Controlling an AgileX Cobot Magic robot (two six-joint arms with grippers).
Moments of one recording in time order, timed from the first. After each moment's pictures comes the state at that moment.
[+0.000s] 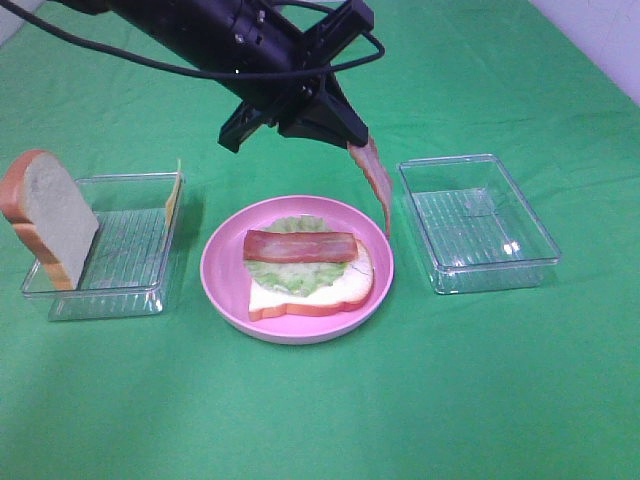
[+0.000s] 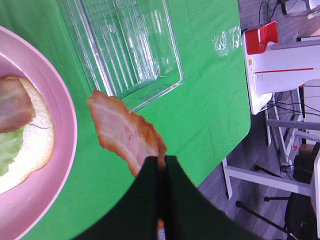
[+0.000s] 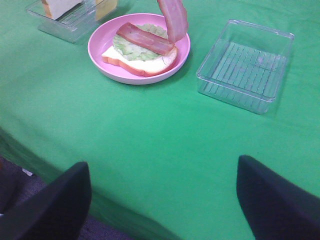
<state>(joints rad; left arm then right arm) -0.49 2.00 -1.60 -0.92 0.85 0.08 0.41 0.03 -0.51 0.12 1.08 -0.19</state>
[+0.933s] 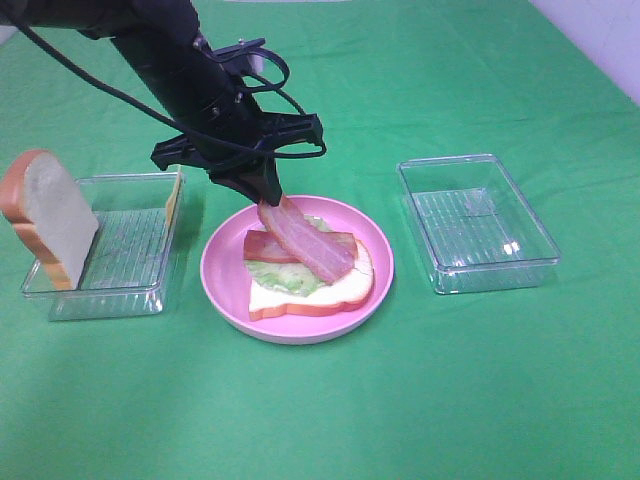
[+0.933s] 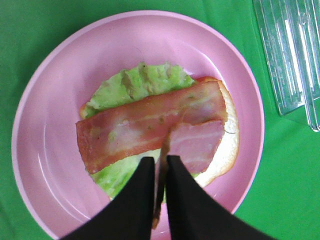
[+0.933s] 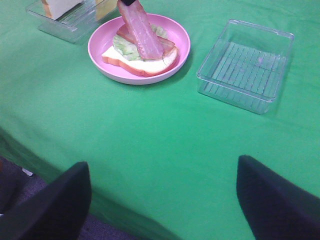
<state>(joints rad) -0.50 2.07 -1.60 -0.35 0.83 -0.17 0.41 0.03 -0.51 0.12 1.08 -0.19</state>
